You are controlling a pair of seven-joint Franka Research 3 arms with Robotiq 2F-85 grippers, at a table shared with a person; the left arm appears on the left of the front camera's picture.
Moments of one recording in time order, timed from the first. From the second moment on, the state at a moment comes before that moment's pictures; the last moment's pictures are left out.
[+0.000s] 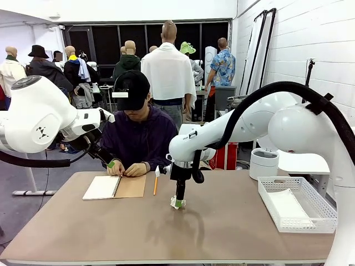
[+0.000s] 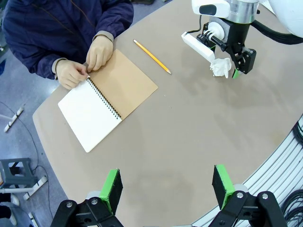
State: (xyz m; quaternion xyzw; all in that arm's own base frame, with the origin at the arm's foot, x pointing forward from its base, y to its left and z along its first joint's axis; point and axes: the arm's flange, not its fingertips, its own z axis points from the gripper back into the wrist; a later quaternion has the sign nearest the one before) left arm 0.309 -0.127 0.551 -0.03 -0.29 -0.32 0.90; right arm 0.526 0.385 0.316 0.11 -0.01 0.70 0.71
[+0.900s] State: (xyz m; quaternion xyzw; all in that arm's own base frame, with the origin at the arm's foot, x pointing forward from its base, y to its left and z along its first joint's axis) left arm 0.309 -0.127 0.551 -0.03 -0.29 -0.32 0.90; right arm 0.532 0.387 0.307 0.12 0.01 0.69 0.71
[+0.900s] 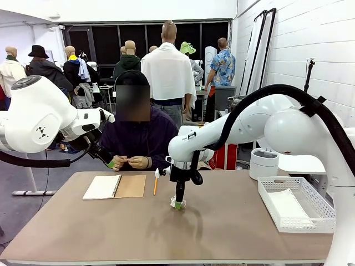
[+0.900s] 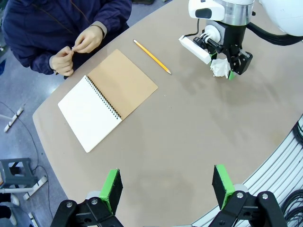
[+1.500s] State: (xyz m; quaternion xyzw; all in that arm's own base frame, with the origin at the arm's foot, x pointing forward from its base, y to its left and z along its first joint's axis) left arm 0.309 -0.127 0.551 -0.03 -0.29 -0.32 0.90; right arm 0.534 0.386 0.308 0.12 0.00 0.69 0.71
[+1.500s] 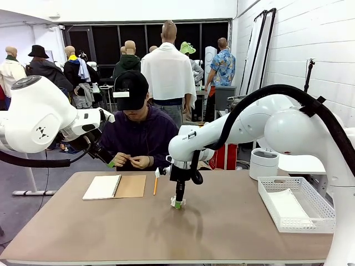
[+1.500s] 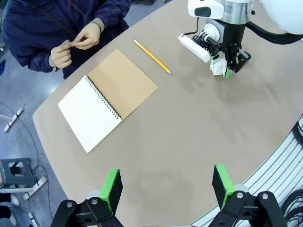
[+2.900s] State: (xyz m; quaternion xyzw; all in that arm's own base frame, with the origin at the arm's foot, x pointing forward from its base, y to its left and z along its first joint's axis) left arm 0.309 -0.127 0.551 -0.03 -0.29 -0.32 0.90; right arm 0.537 0.282 0.486 0.07 -0.10 0.54 0.83
